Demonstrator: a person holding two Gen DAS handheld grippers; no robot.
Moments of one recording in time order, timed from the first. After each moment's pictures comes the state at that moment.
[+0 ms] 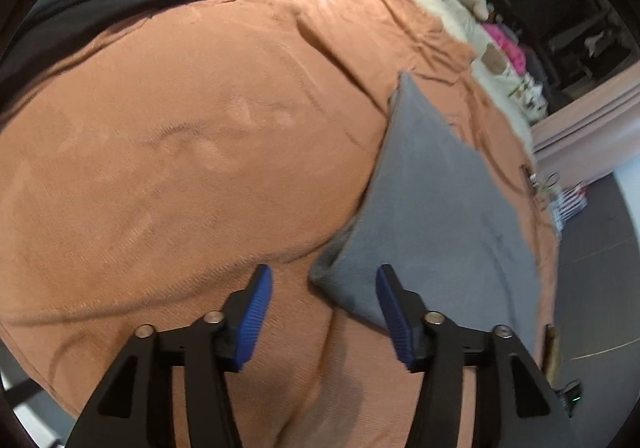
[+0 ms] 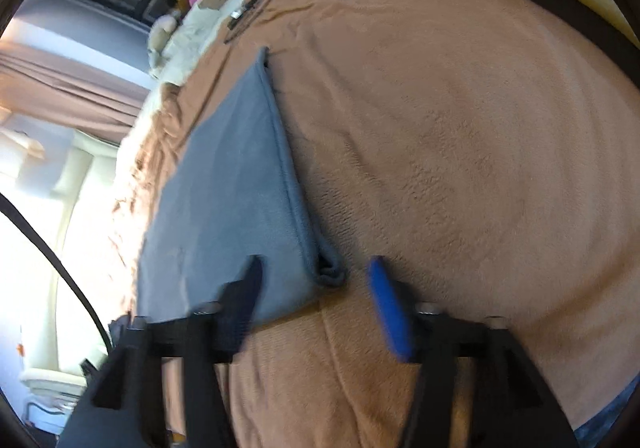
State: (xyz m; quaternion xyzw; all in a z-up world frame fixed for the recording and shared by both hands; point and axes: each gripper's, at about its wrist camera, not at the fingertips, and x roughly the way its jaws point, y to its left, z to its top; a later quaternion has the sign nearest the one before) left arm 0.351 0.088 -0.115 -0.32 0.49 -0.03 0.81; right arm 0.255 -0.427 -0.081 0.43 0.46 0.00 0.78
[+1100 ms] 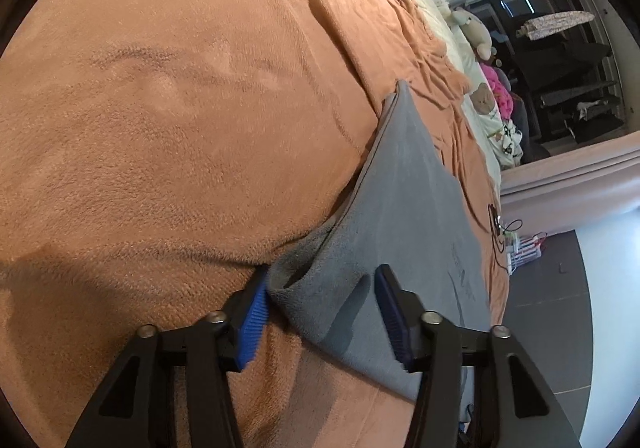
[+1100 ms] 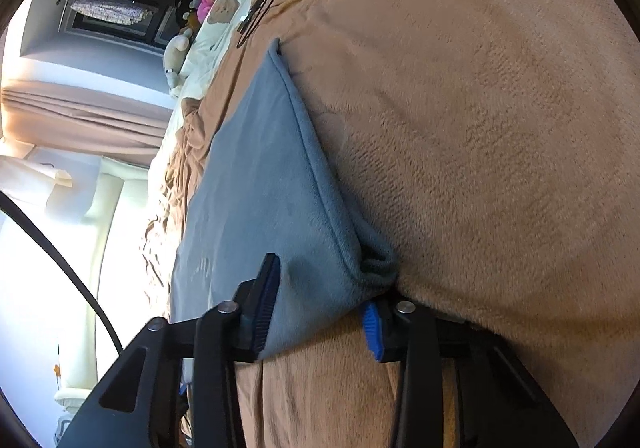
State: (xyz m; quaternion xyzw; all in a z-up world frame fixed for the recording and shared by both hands) left arm 0.362 0.074 -0.146 -0.44 0.46 -0.04 0.77; right arm 0.248 -0.412 -0.122 0.50 0.42 0.03 0.76
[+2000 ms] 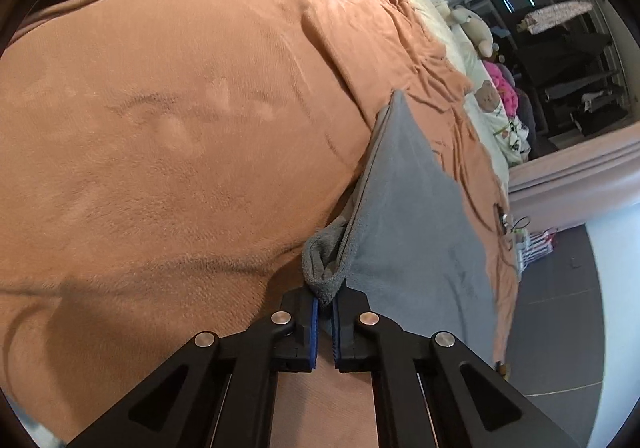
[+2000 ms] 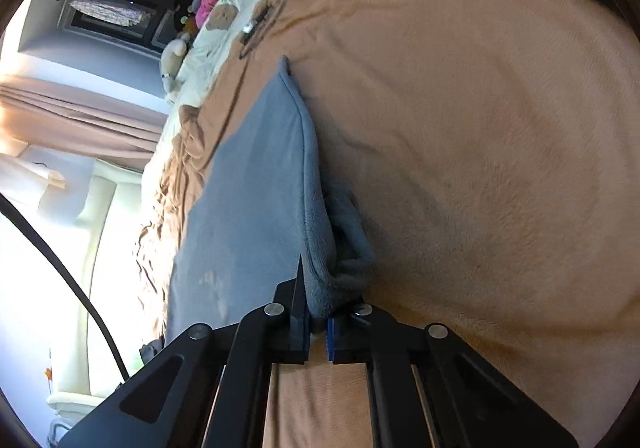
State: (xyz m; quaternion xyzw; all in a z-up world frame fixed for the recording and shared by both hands) left arm 0.362 0.080 -0.116 -0.42 0.46 -0.03 0.78; right arm 0.252 -0.413 -0.081 0.48 0.42 0.01 0.77
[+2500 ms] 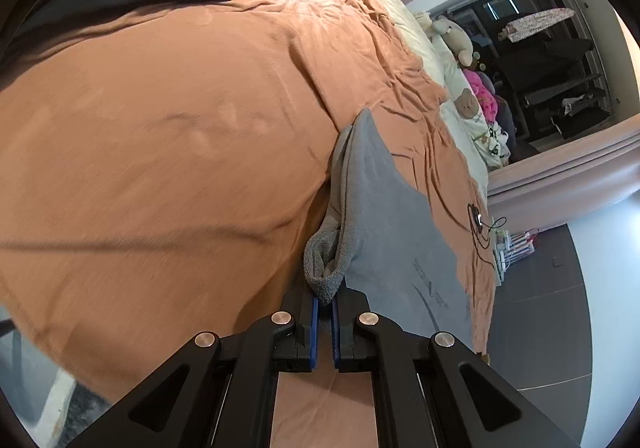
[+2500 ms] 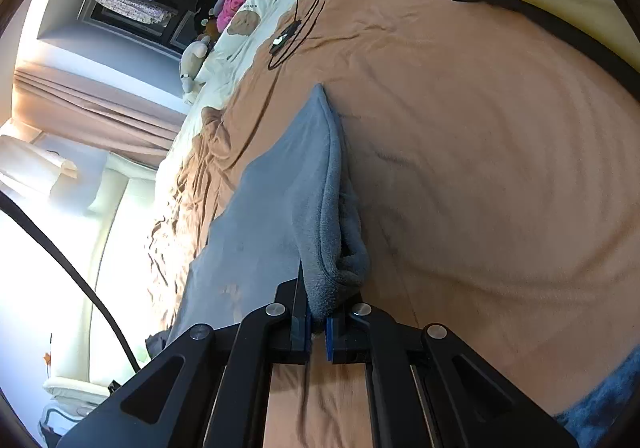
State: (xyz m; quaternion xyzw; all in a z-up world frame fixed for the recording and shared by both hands) left arm 0.317 0.092 -0.078 -0.43 0.44 -0.05 0.79; right arm 0.220 -0.406 -0.048 0.46 0.41 0.02 0.78
